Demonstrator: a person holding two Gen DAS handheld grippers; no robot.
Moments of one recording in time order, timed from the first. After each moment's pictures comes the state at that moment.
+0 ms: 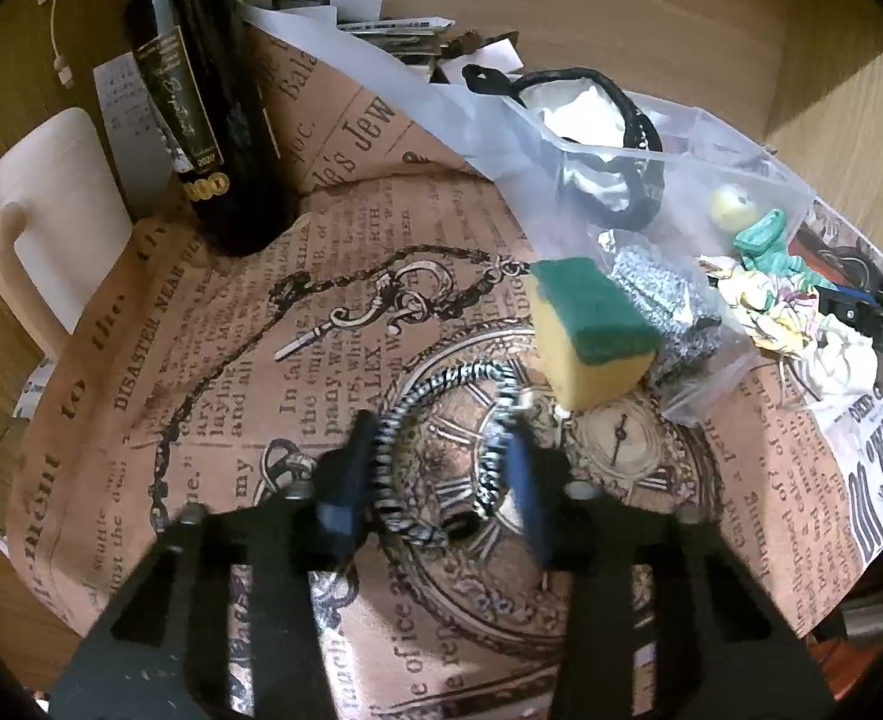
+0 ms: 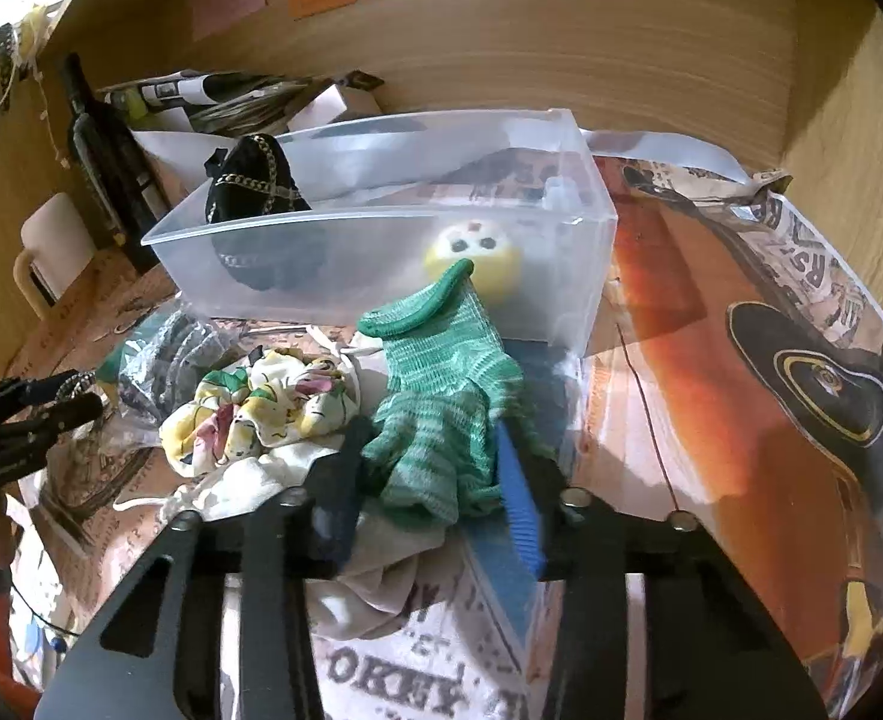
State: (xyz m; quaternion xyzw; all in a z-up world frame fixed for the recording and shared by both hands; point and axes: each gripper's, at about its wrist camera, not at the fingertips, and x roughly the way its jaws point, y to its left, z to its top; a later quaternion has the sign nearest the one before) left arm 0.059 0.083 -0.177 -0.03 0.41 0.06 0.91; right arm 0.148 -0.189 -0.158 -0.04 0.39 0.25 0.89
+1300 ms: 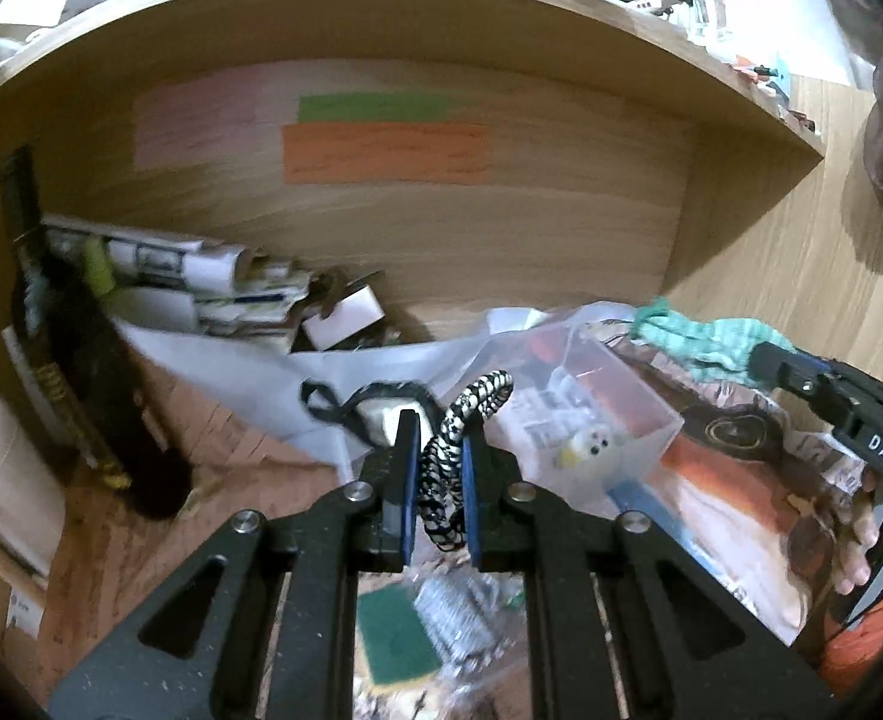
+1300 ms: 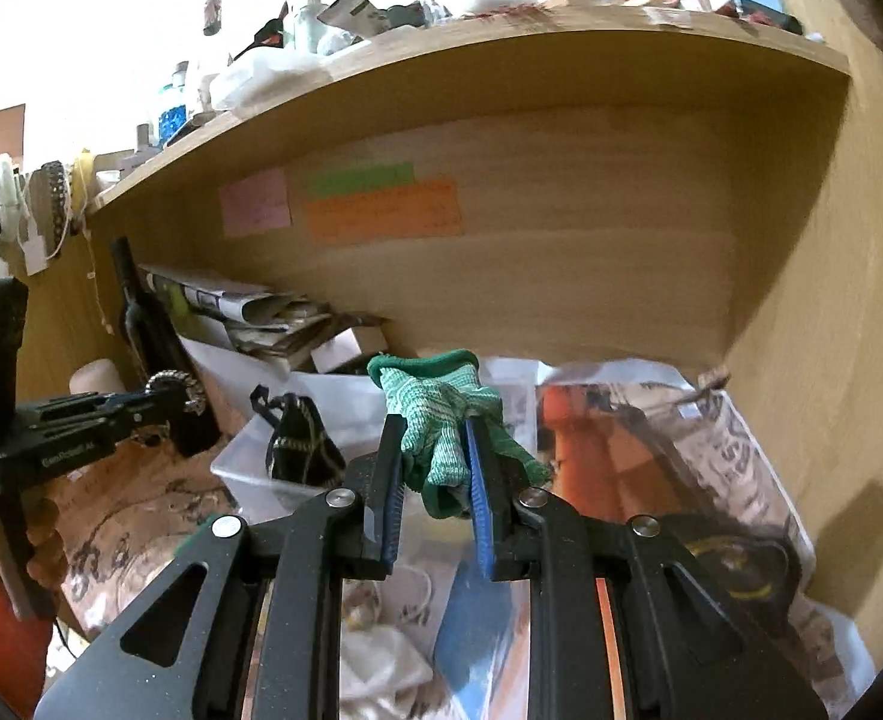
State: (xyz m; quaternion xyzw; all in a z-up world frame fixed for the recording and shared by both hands) left arm 0.129 0.027 -0.054 -0.03 0.26 -0.03 0.96; right arm 0.133 -0.208 -0.052 0.00 0.19 0.26 0.95
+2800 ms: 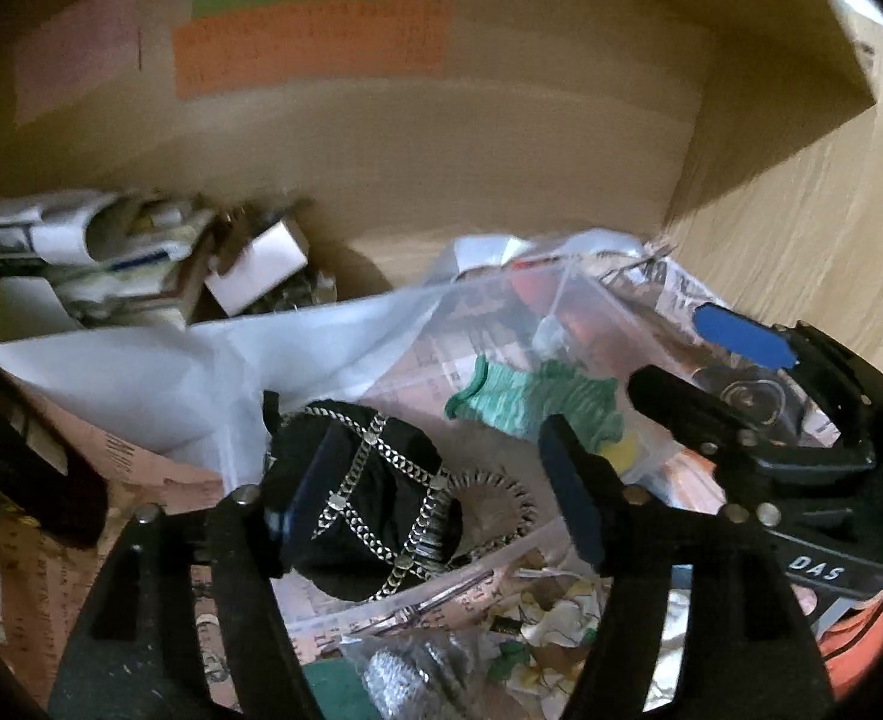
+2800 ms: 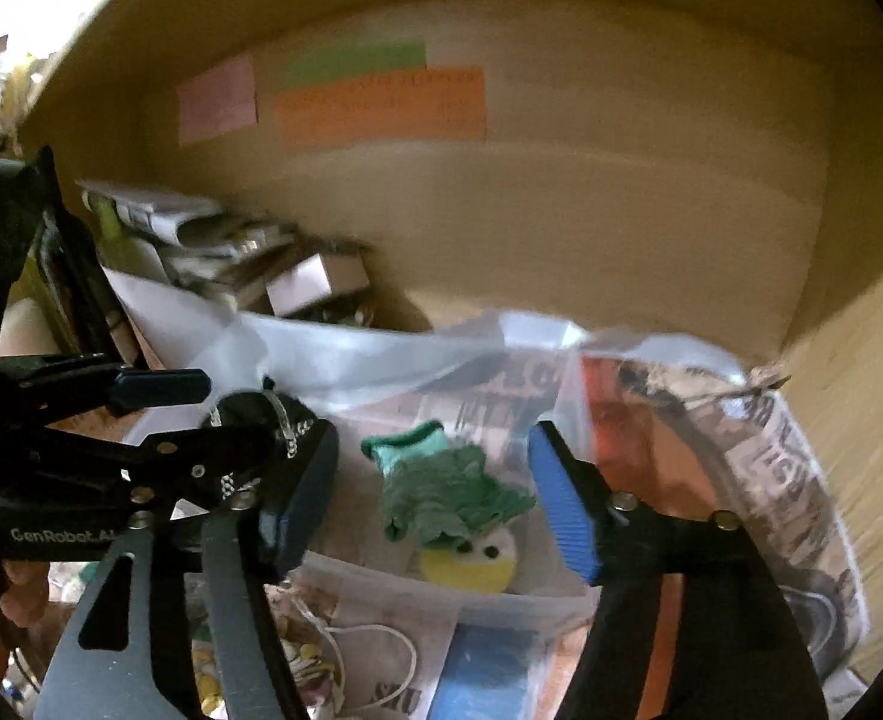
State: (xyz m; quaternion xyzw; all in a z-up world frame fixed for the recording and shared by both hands) left arm 0.213 0.002 -0.089 -0.02 0.36 -0.07 0.93; right arm 0.202 -0.154 -0.081 -0.06 0.25 0.24 0.94
